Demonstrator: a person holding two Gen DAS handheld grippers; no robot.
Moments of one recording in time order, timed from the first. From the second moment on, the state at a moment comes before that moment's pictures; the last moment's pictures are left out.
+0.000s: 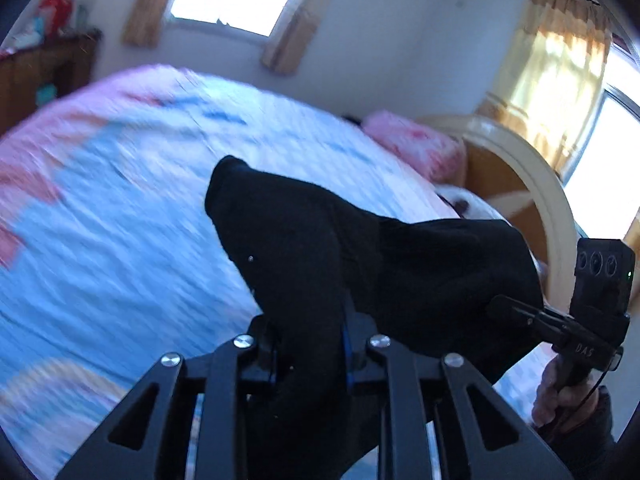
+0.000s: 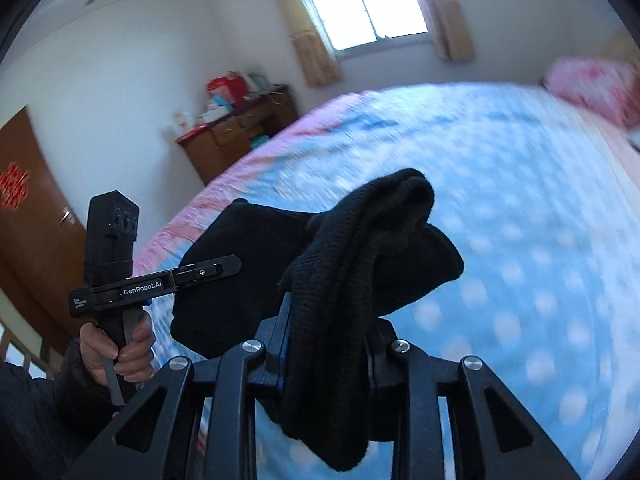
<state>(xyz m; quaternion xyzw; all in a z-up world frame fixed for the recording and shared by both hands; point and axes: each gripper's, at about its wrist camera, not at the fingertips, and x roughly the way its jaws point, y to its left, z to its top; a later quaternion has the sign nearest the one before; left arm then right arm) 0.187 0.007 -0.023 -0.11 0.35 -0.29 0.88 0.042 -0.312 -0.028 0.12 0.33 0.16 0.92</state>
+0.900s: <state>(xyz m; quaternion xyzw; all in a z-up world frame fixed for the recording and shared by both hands) 0.334 0.128 -0.119 -0.06 0.43 0.03 0.90 0.327 -0.195 -0.149 0.20 0.40 0.20 0.87</state>
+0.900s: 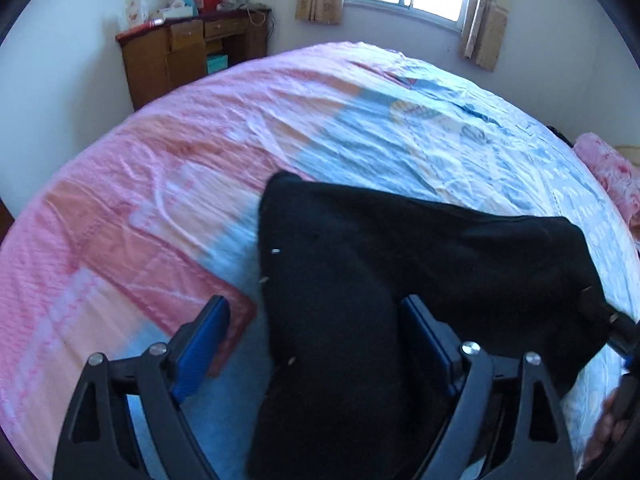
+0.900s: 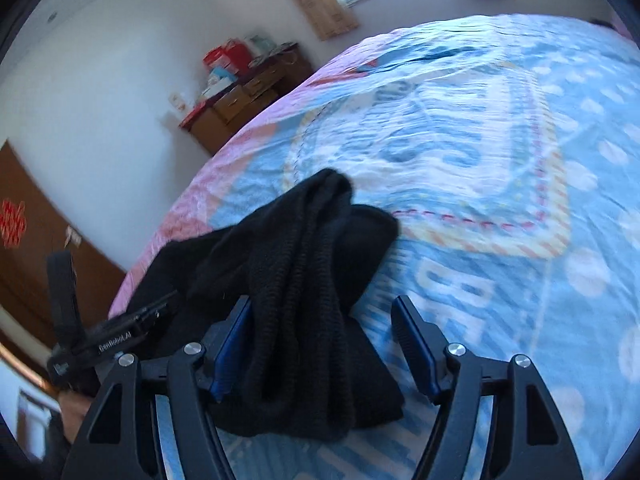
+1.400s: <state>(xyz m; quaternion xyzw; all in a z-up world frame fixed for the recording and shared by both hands) 0.195 0.115 -0.038 0.02 0.30 0.08 0.95 0.167 -0.143 -0.046 0.19 0.29 0.12 0.93</state>
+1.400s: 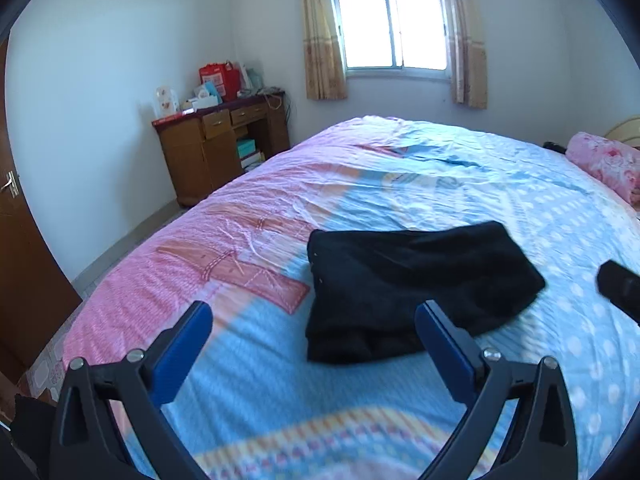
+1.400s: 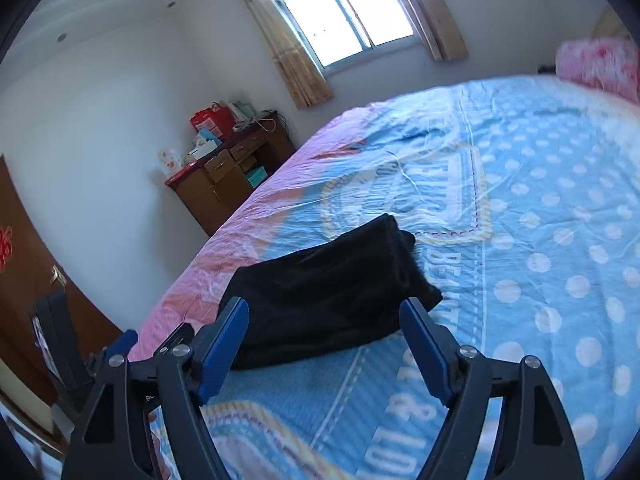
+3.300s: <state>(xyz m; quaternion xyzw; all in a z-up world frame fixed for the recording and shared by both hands) 0.066 0.100 0.012 0.06 0.25 0.11 0.96 0.002 -0.107 0.012 0.10 0.19 0.06 0.98</state>
